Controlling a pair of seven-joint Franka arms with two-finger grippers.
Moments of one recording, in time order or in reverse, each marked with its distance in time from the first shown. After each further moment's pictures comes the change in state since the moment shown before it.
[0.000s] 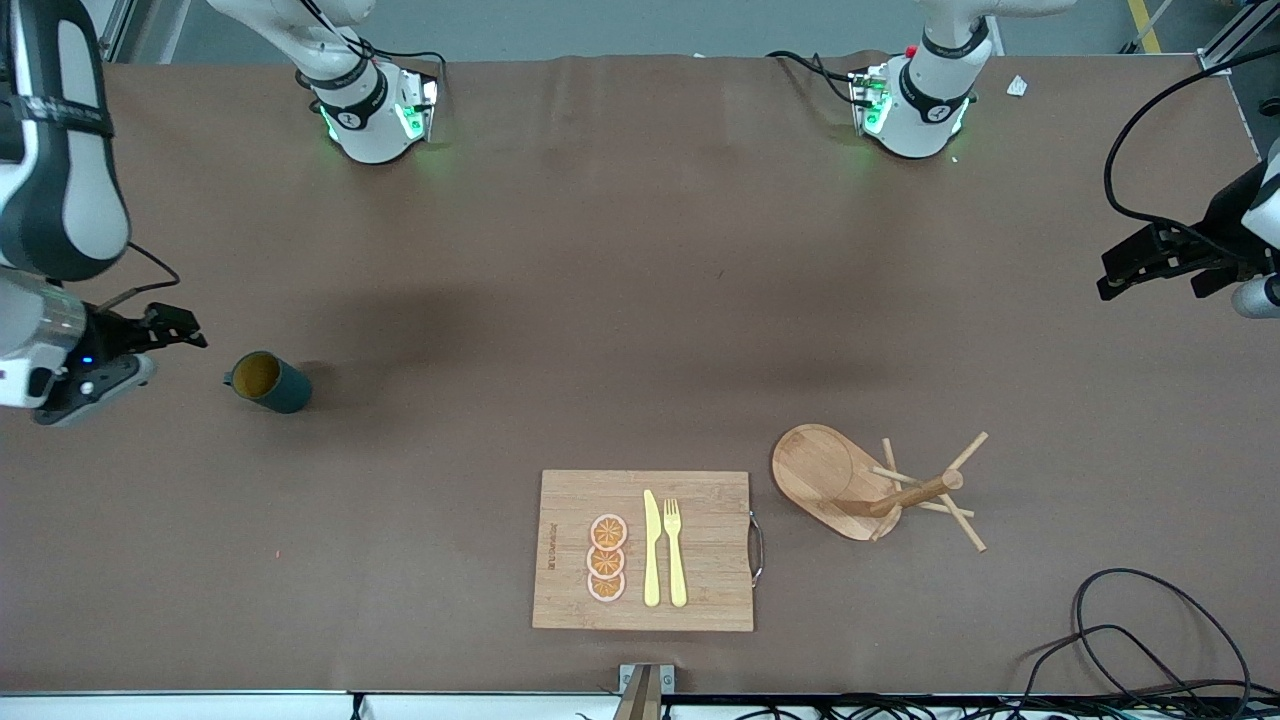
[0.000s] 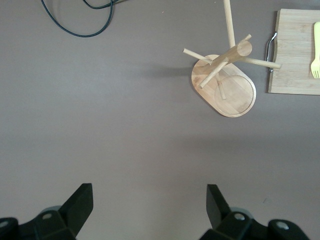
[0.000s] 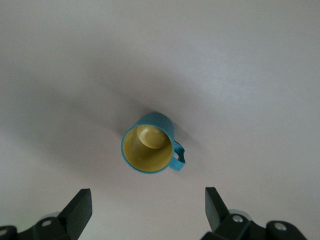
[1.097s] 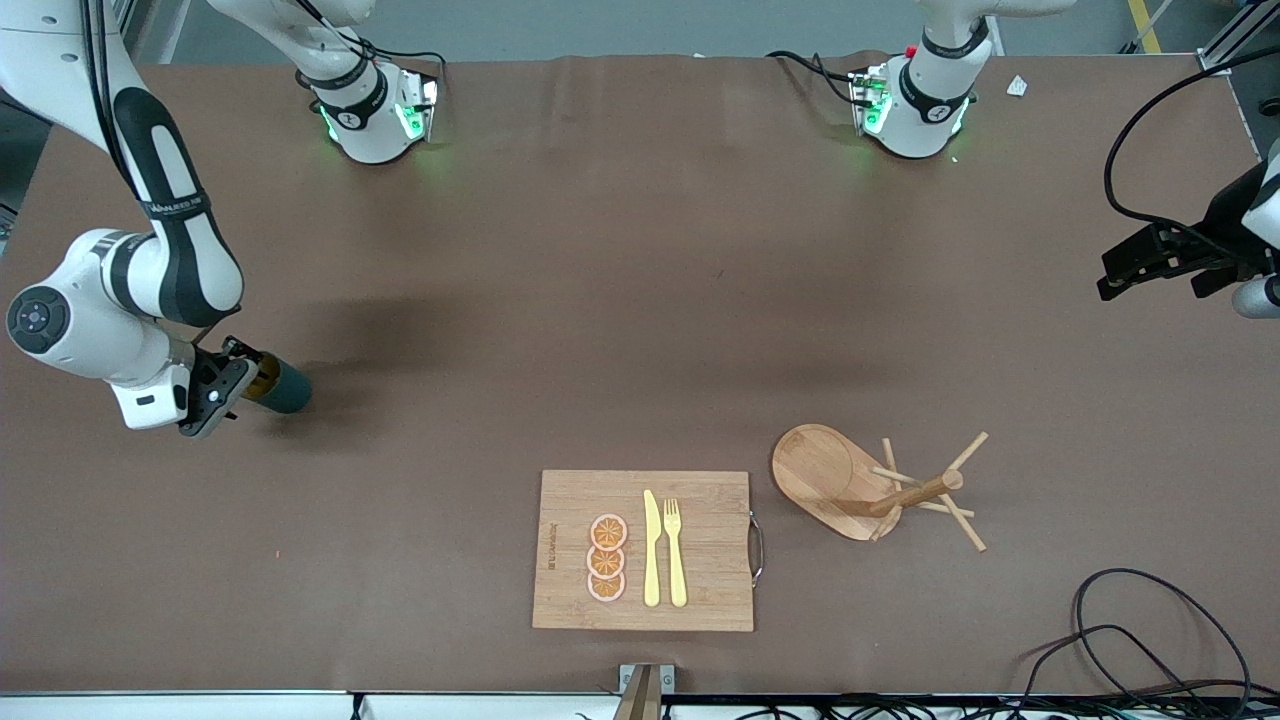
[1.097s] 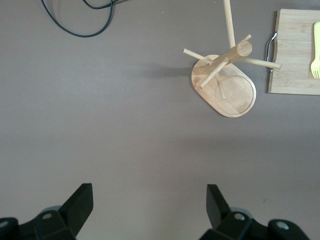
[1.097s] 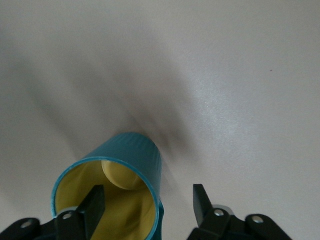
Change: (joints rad) left arm 0.000 0.001 0.000 0.001 0.000 0.000 0.000; right arm -0.002 0.147 0.005 -0.211 0.005 0.449 -0.379
